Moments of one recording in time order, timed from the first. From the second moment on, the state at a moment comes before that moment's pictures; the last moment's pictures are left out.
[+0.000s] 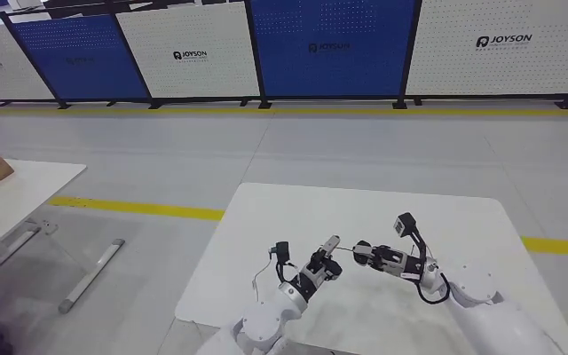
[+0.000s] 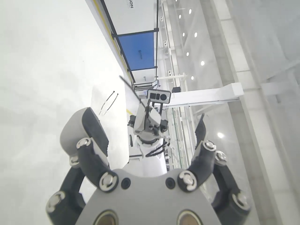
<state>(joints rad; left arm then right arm) 1.46 -1.26 -0.98 -1.70 -0.31 -0.06 0.05 -0.94 -1.13 0.85 -1.11 0.58 -0.32 0.98</state>
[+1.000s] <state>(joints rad) 1.44 -1.27 -0.97 -1.65 -0.29 -0.10 0.05 -0.95 -1.13 0.85 -1.11 0.58 -0.32 0.98</state>
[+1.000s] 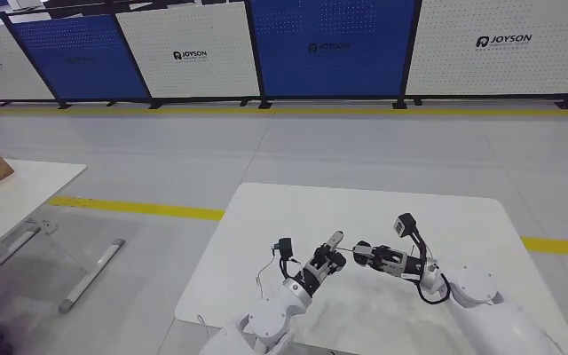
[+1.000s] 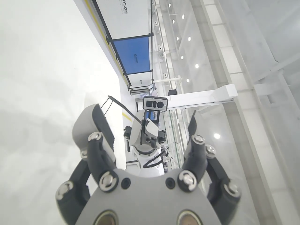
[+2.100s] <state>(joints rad) 1.46 -1.27 -0.98 -1.65 -0.17 -0.12 0.01 -0.95 -1.13 0.85 -1.11 0.58 -0.32 0.98</state>
